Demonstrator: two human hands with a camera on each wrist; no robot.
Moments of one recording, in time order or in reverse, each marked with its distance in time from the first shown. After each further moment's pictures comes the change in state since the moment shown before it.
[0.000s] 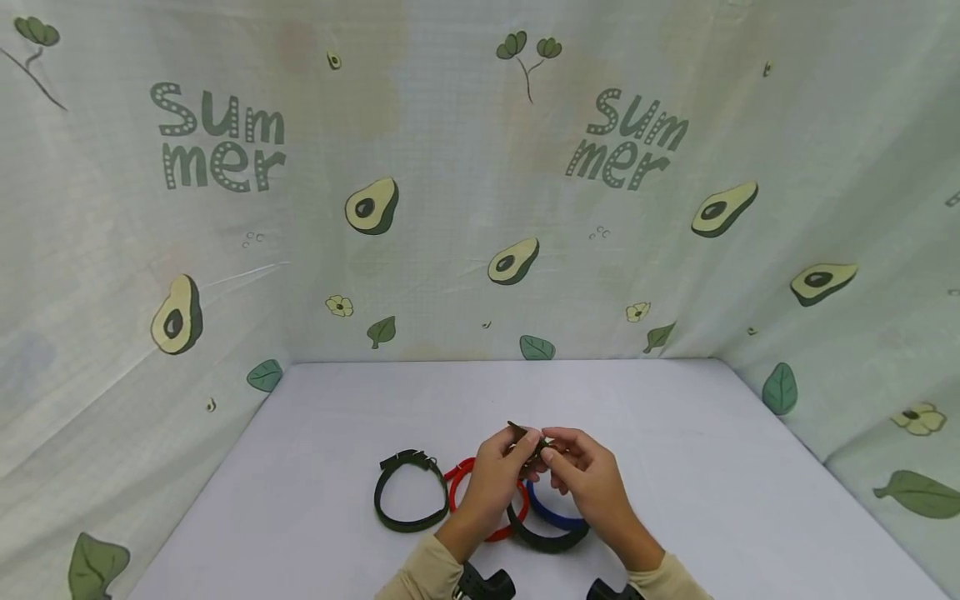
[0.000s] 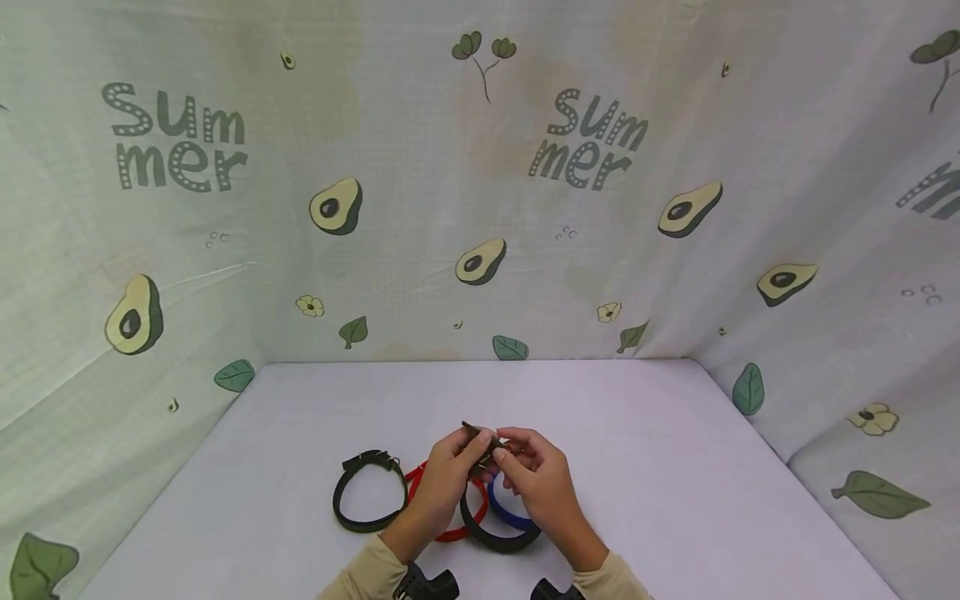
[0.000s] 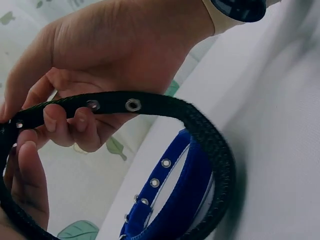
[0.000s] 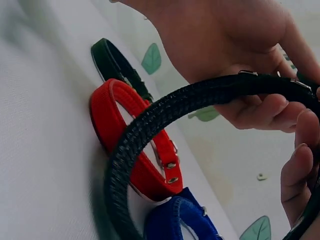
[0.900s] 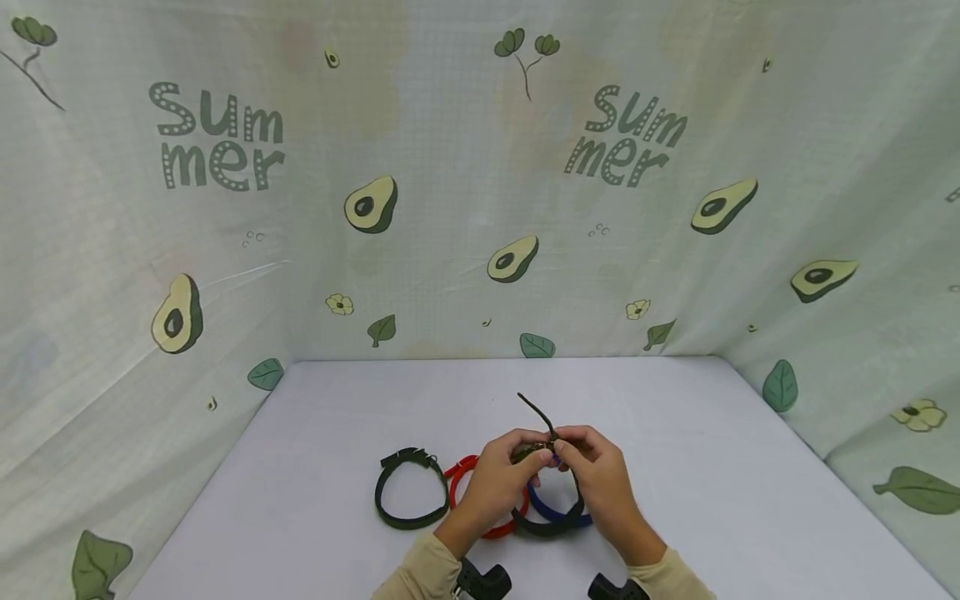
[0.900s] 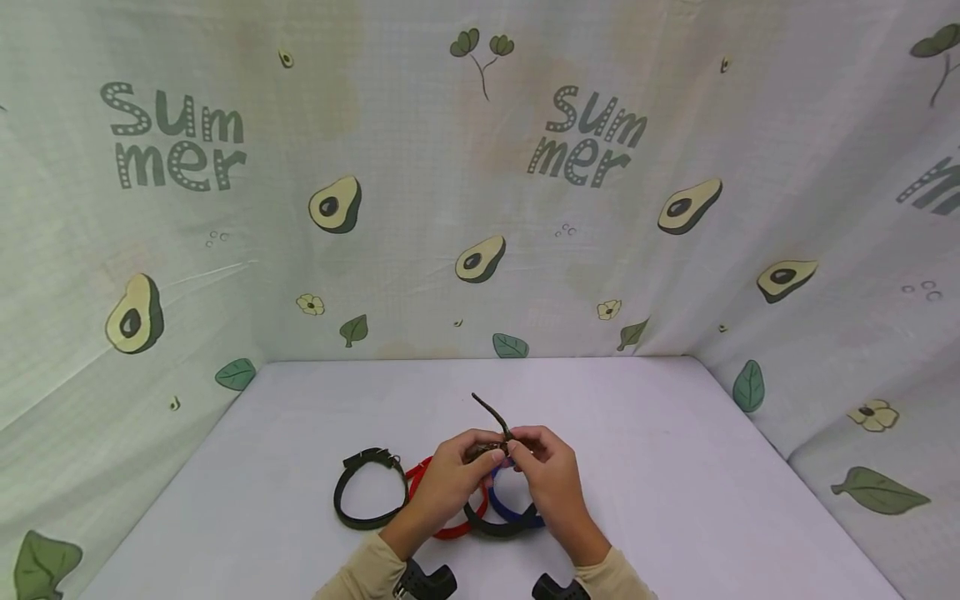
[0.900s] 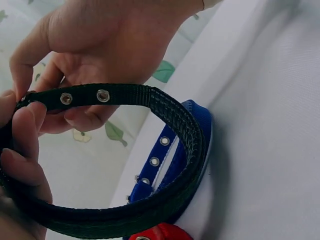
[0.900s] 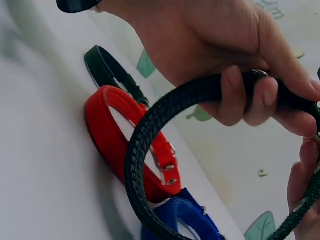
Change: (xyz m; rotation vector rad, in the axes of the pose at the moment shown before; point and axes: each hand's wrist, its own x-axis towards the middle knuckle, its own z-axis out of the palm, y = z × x) left_hand 0.001 -0.010 -0.006 0.180 -0.123 0.046; right_hand 0.004 0.004 -0.005 0.080 0.121 0.079
